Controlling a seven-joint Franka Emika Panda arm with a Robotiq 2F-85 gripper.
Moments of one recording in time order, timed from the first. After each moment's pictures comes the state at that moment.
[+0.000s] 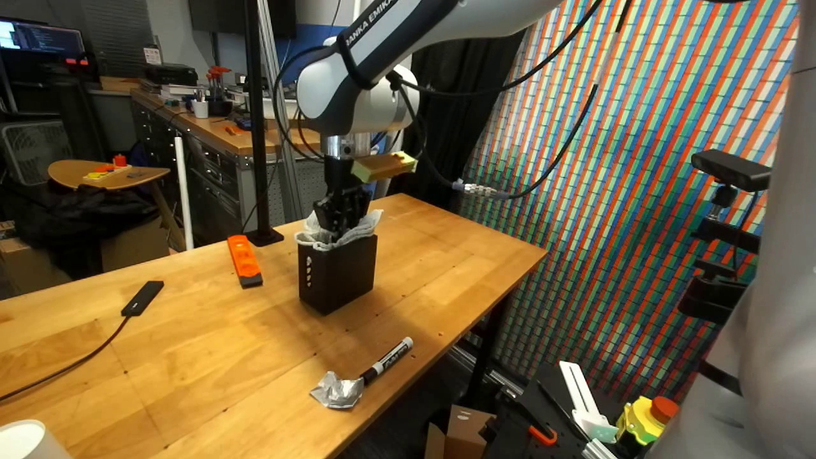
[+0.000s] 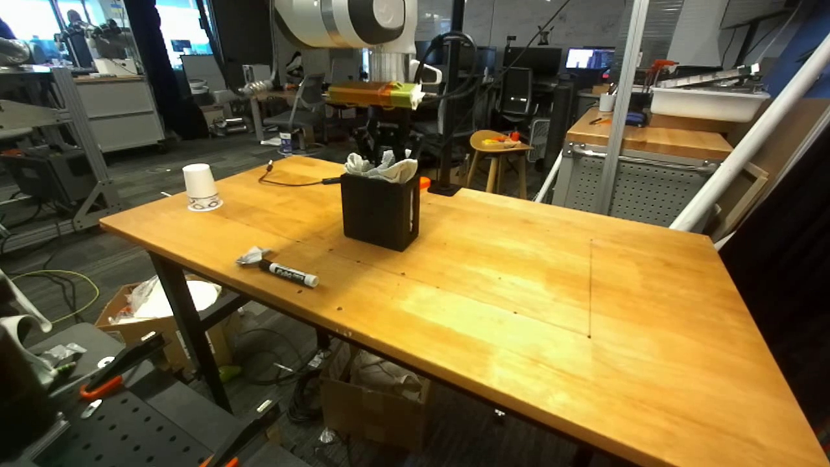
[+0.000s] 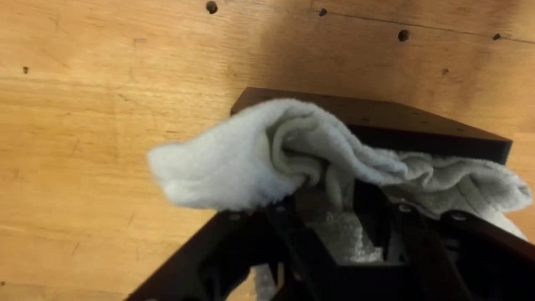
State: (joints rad) arm -0.05 0.27 0.00 -1.97 -0.03 2.23 -0.19
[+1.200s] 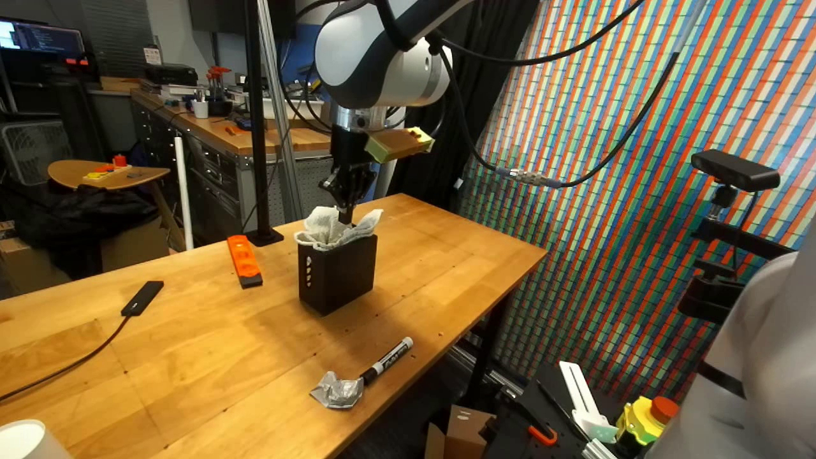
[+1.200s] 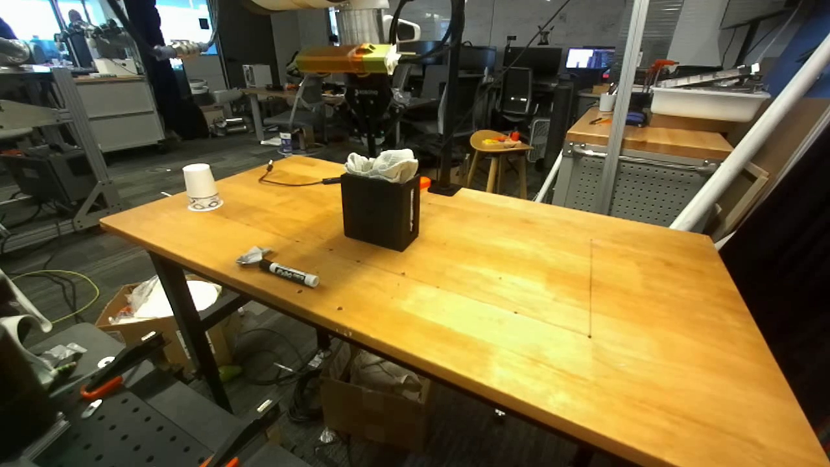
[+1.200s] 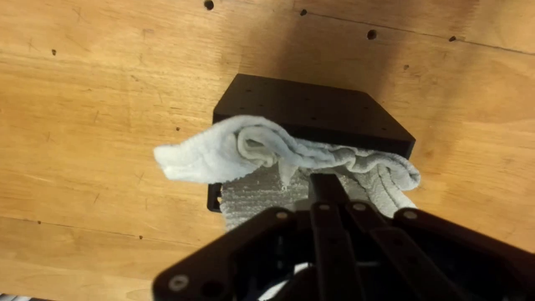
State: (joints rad) arm -0.02 0.05 0.00 -2.16 -0.05 2.33 -0.19
